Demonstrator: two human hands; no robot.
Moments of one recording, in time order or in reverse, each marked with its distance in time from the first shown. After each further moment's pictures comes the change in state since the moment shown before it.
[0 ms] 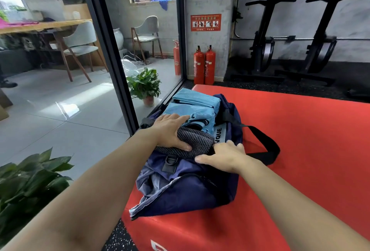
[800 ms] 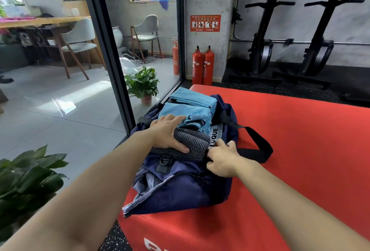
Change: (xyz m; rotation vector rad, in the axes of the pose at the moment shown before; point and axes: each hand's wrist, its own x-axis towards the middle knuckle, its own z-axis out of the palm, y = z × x) left_hand -0.001 0.000 0.012 -0.133 0.008 -0.057; right_hand 0.005 0.013 0.007 -0.243 -0.044 -0.241
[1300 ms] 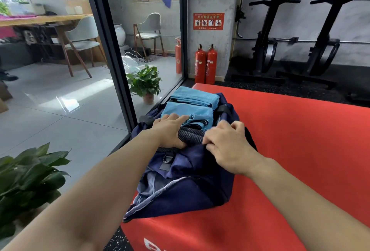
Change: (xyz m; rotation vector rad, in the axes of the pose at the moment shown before) left_hand 0.007 0.012 0.001 0.151 0.026 -0.033; right_hand -0.021 0.001 -0.026 0.063 0.613 -0.217
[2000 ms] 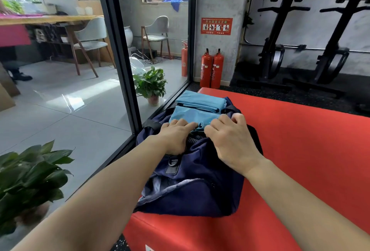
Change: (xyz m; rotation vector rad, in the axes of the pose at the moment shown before) left_hand 0.001 0.000 0.005 0.050 0.009 0.025; right_hand 0.026 0.005 0.010 -0.330 0.251 -0.178
